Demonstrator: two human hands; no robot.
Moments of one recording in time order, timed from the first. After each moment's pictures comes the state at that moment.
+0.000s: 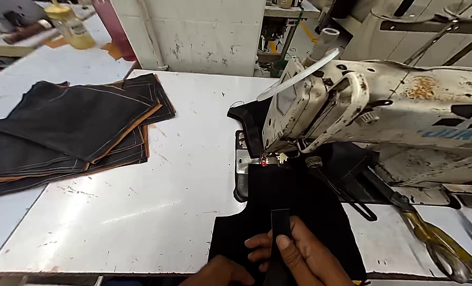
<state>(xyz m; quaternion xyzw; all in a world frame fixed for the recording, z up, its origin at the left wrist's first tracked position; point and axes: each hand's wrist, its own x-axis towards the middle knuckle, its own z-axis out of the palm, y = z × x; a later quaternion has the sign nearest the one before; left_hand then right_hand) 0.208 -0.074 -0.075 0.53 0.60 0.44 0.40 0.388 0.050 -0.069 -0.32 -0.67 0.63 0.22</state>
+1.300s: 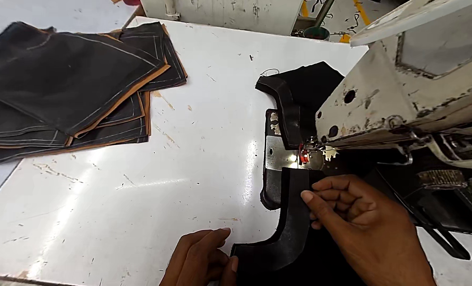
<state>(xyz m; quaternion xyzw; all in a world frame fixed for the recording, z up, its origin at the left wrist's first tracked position) 0.192 -0.057 -0.104 0.46 0.71 0.48 0.23 0.366 0.125 -0.109 -0.47 -0.72 0.41 0.30</state>
